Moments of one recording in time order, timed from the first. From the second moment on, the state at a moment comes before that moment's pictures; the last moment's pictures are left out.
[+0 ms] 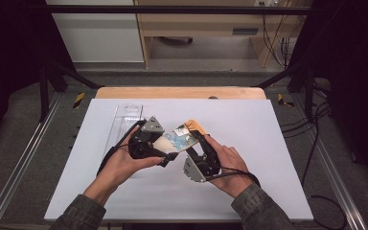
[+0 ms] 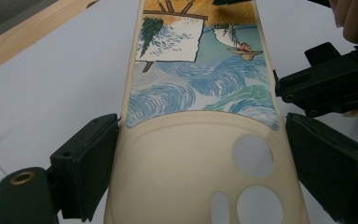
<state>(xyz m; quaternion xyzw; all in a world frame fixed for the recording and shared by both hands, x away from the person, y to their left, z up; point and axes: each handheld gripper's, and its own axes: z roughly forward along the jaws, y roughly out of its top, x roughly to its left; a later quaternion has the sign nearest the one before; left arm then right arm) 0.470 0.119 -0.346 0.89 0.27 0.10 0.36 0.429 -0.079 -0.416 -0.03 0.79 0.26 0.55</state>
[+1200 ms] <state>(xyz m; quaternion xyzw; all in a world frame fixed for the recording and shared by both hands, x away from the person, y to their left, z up) 0.468 0.172 -0.329 0.78 0.32 0.17 0.50 0.445 -0.109 -0.425 -0.01 0.82 0.24 0.51</state>
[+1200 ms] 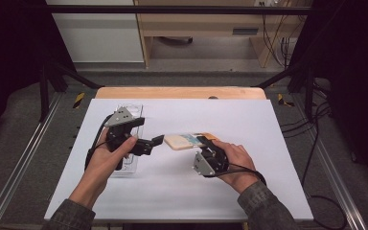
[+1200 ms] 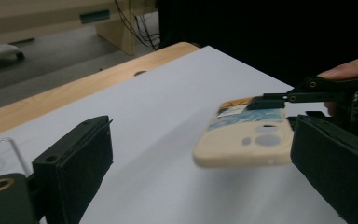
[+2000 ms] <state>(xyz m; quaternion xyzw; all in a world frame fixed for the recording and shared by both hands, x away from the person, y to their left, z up) 0.456 0.173 -0.344 0.74 0.34 0.22 0.54 0.451 -0.152 -0.423 0.23 0.78 0.46 0.36</state>
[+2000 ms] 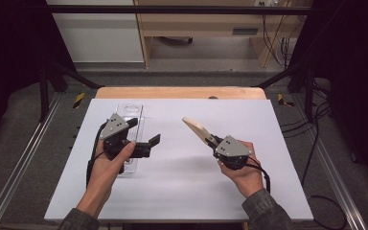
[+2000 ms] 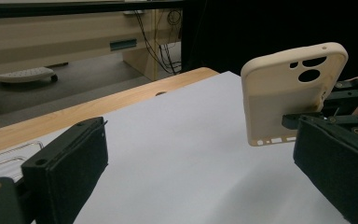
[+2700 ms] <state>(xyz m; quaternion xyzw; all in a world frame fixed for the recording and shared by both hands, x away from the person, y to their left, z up) 0.455 0.142 -0.354 0.73 0.34 0.21 0.56 0.453 -0.134 -0.434 0.31 0.72 0.56 0.25</state>
